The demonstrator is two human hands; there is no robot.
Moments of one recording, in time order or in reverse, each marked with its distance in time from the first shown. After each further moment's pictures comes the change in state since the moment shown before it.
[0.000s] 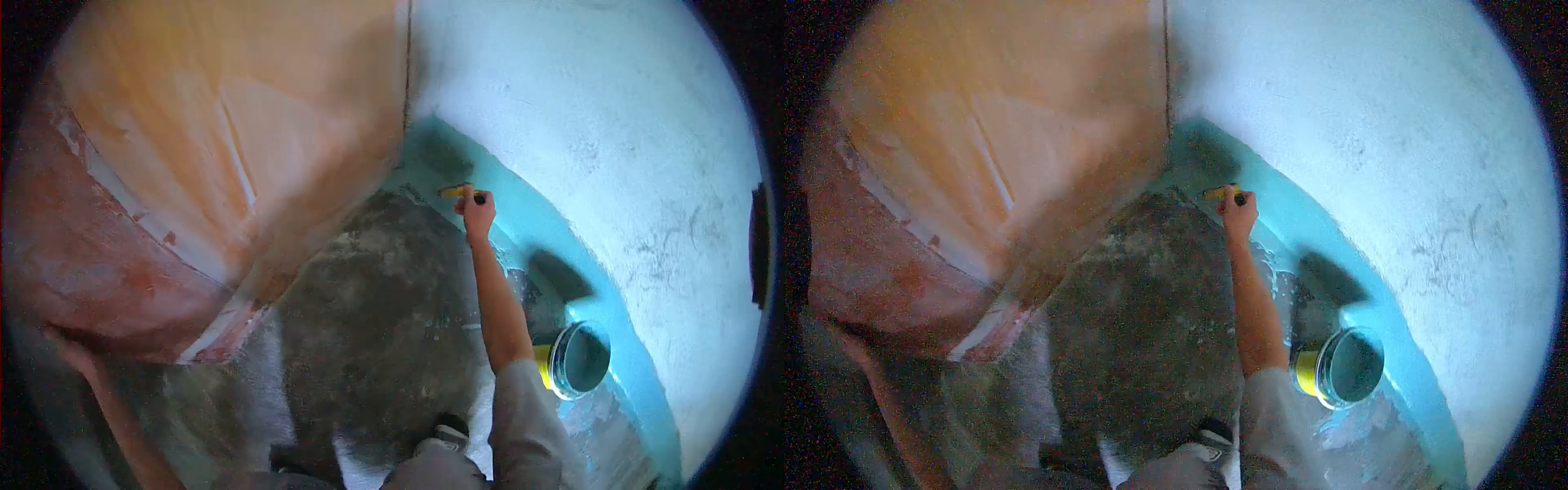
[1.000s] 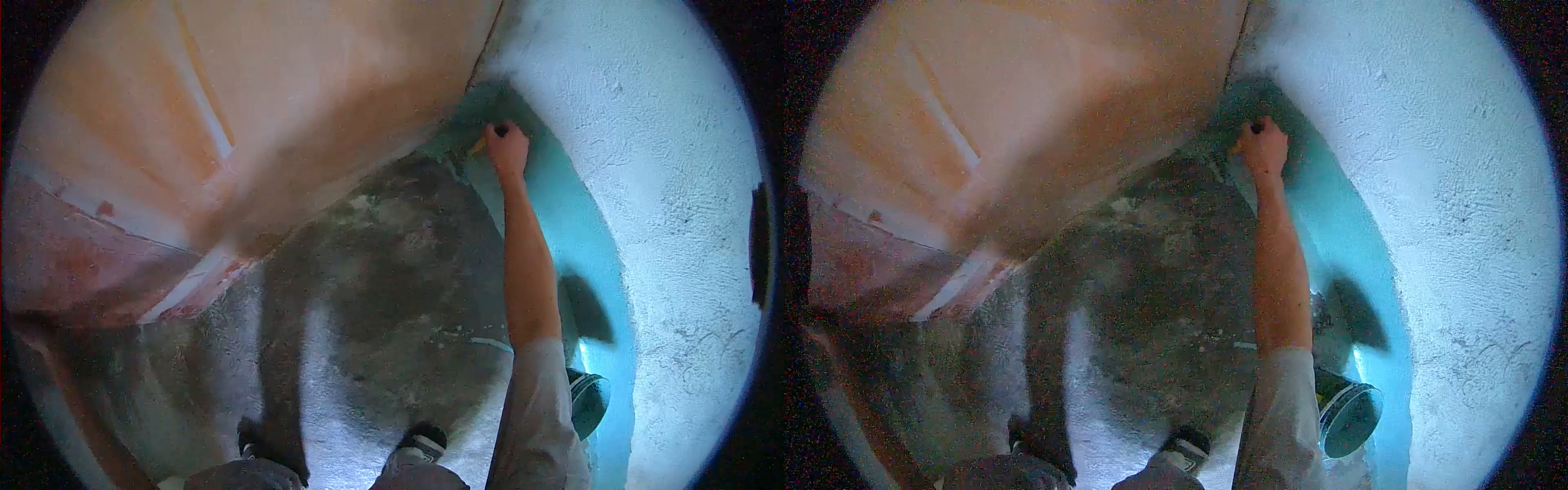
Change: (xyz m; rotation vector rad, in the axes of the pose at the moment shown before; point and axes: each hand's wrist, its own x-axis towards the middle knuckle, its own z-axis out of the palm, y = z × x) left_hand 0.020 -0.020 0.003 0.096 0.074 0.097; right_hand 0.103 0.024 0.124 -0.686 -0.272 -0.343
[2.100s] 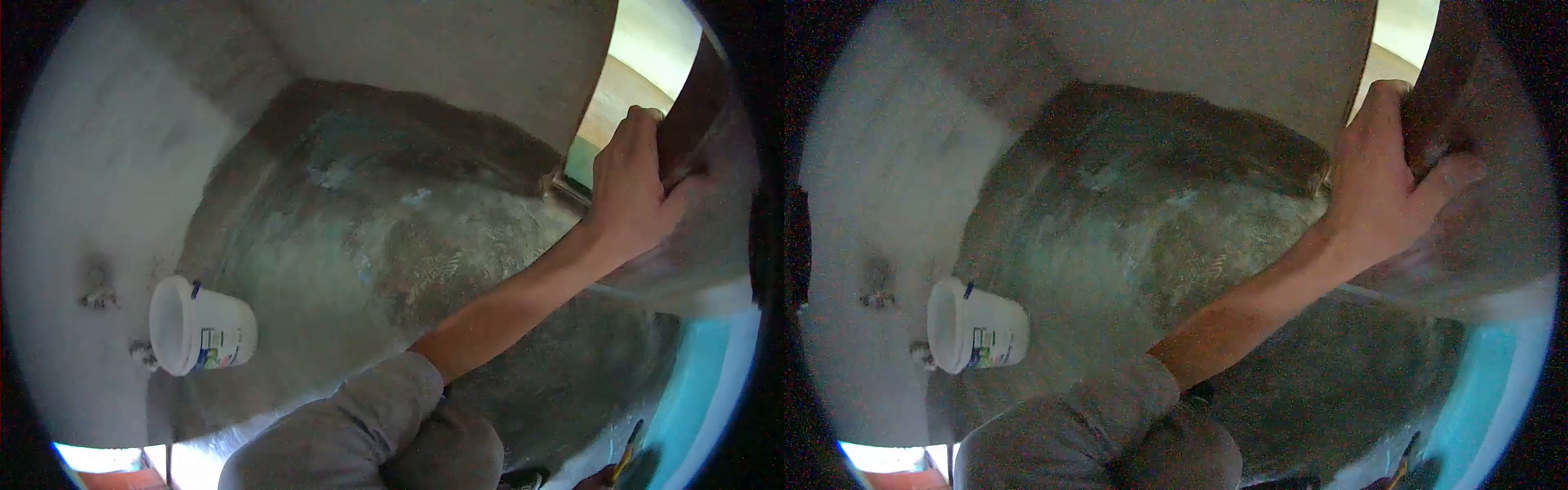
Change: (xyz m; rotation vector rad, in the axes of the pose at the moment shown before) left_hand -0.089 0.097 -0.032 -0.810 -0.185 -0.054; right_hand -0.451 -0.019 -0.154 0.676 0.221 0.347
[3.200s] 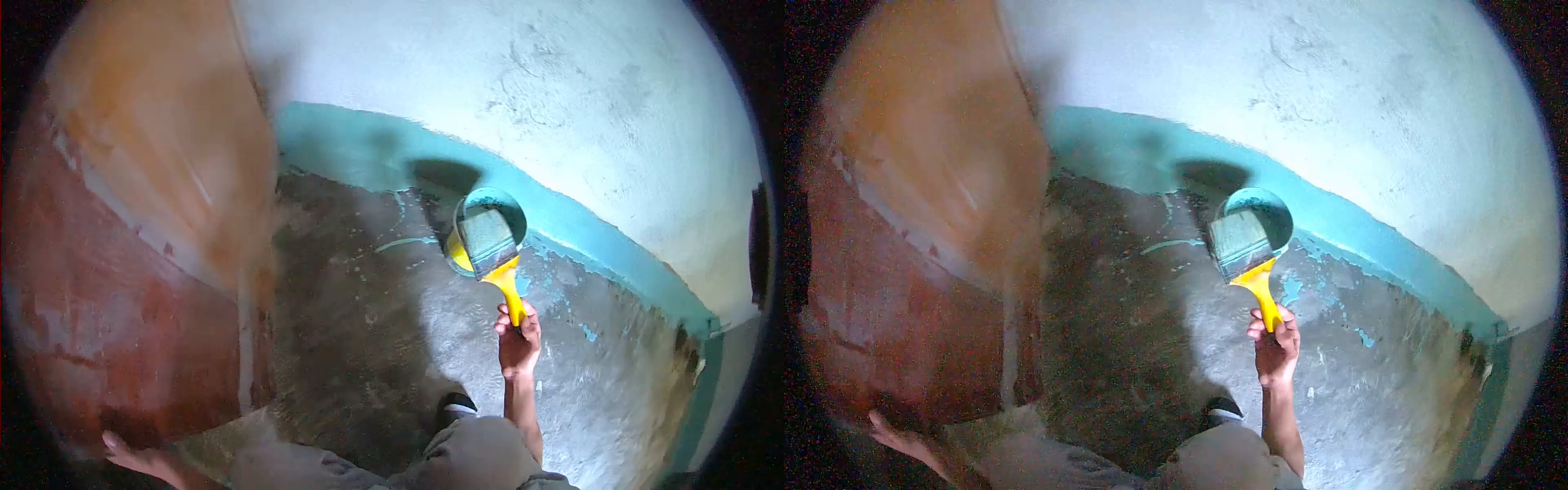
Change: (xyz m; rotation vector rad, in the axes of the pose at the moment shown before) left_hand -0.151 0.142 -0.052 -0.101 0.107 -0.313; right_hand -0.138 -0.121 -0.234 0.841 0.207 0.065
